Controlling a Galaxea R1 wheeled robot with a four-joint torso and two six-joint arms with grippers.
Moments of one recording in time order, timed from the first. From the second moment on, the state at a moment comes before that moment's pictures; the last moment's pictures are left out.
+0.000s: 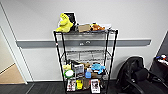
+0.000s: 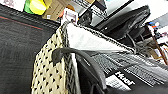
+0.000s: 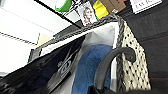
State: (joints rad) left arm 0.91 2.42 -1.70 -0.27 0.00 -0.08; right arm -0.89 2.53 -1.76 -0.03 -0.10 0.38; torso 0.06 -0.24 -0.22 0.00
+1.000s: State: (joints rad) left arm 0.88 2.33 -1.54 -0.27 -0.02 -0.08; right arm -0.84 2.40 -1.54 -0.03 -0.10 0.39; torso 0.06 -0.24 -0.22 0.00
